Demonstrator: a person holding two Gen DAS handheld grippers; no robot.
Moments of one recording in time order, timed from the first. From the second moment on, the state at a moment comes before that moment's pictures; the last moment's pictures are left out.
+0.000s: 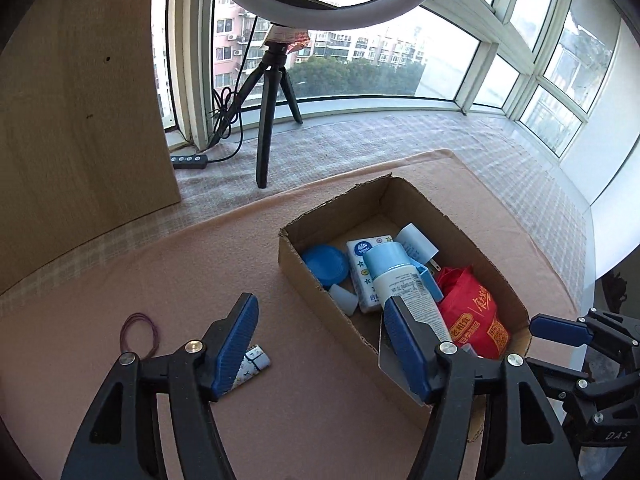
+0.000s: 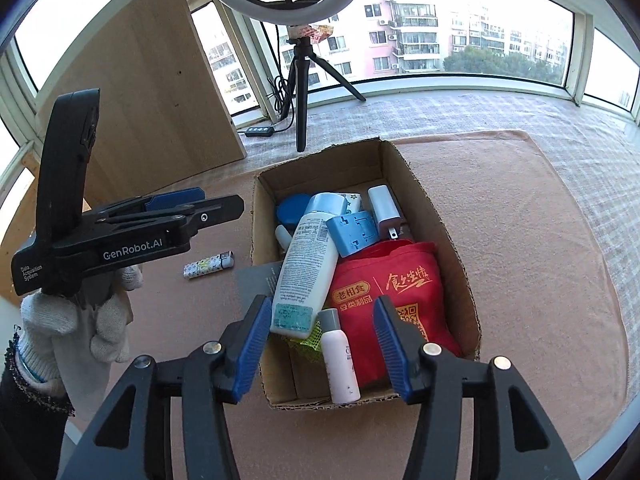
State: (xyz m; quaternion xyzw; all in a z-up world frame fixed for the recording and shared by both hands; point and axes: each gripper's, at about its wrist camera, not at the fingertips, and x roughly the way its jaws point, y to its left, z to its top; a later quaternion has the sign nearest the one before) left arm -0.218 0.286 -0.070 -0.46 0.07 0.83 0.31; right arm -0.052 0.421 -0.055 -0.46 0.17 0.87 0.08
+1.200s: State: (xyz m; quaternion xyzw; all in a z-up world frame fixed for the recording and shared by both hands) left arm -0.327 0.102 -0.133 -0.53 0.00 0.83 0.16; right arm -0.266 0.286 -0.159 -0.60 0.16 0.78 -0.02
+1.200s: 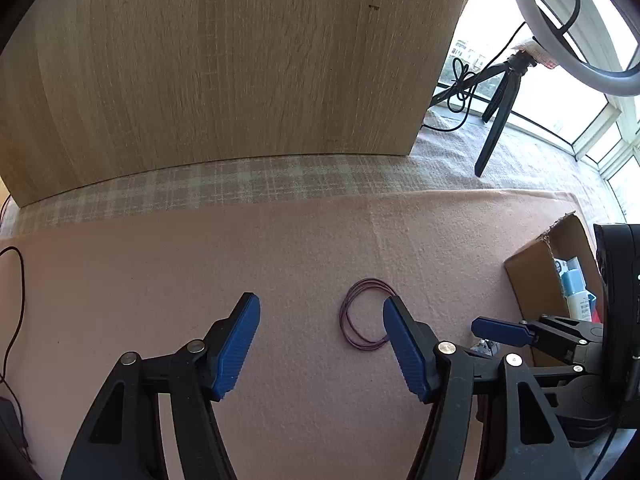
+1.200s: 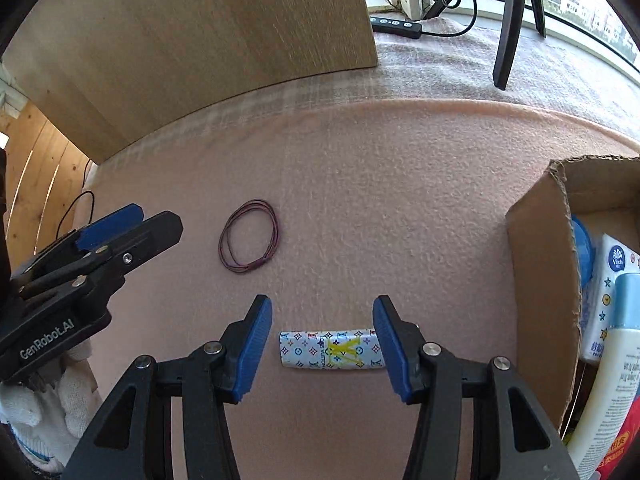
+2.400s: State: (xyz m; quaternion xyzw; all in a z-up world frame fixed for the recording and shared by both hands) left arm -0.238 0.111 -0.178 -0.58 0.10 0.78 0.23; right arm -0.159 0.280 -0.145 -0.61 0.18 0.77 -0.03
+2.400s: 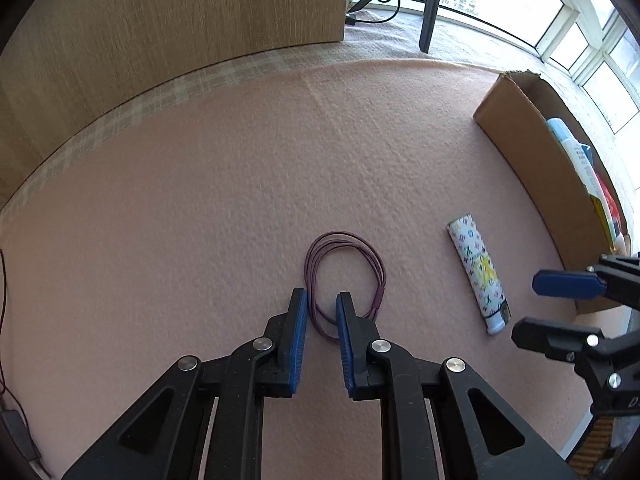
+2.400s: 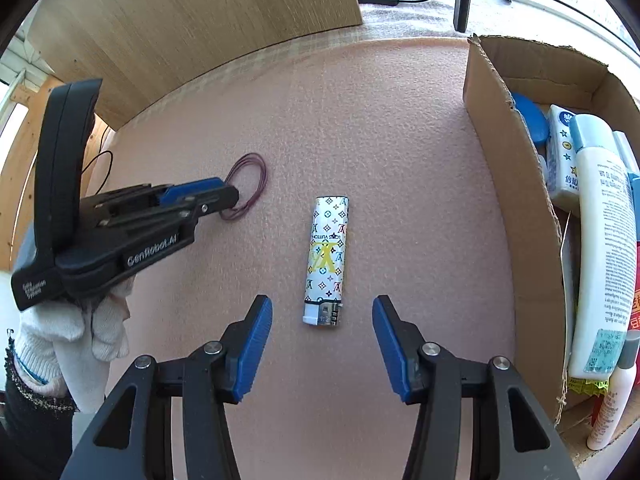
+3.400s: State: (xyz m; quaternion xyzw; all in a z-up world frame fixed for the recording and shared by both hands) left arm -0.150 0.032 -0.167 -0.57 0.02 0.79 0.20; right arm -0.170 0.218 -0.168 -0.60 0.03 0.80 0.00
